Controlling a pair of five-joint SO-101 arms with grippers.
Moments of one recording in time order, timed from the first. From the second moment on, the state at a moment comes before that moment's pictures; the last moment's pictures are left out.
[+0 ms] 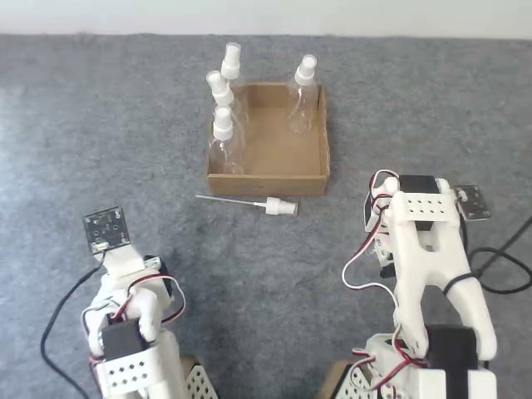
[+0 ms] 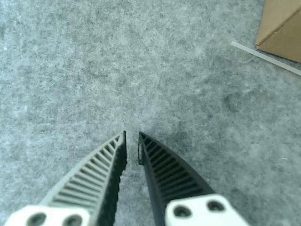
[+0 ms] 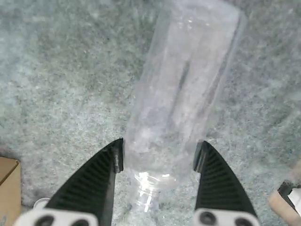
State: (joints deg) left arm -21.8 -103.5 97.1 72.2 8.7; right arm -2.6 -13.3 37.0 75.1 -75.0
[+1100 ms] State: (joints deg) left arm -21.8 -103.5 97.1 72.2 8.7; right arm -2.5 -13.3 37.0 75.1 -78.2
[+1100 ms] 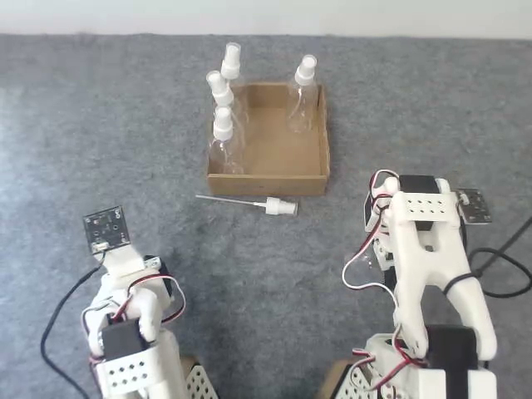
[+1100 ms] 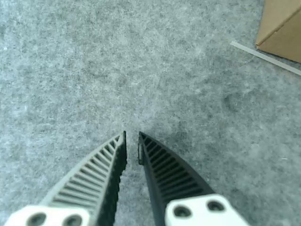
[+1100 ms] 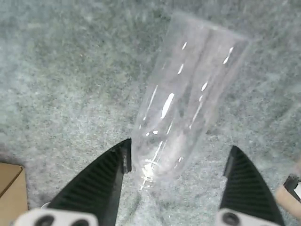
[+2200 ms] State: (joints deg) left arm -21.8 -103.5 97.1 72.2 8.6; right arm -13.4 -13.3 26.8 91.1 -78.9
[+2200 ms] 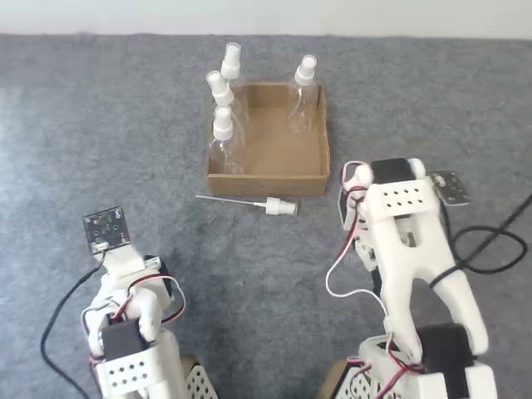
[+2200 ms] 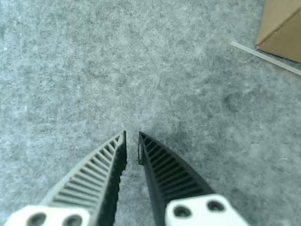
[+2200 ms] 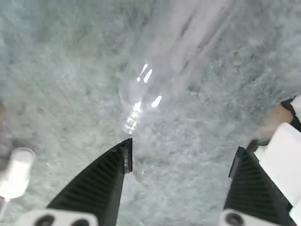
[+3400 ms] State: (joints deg) left arm -21.8 -103.5 97.1 72.2 8.6; right arm -13.6 -13.3 26.8 99.4 -33.9
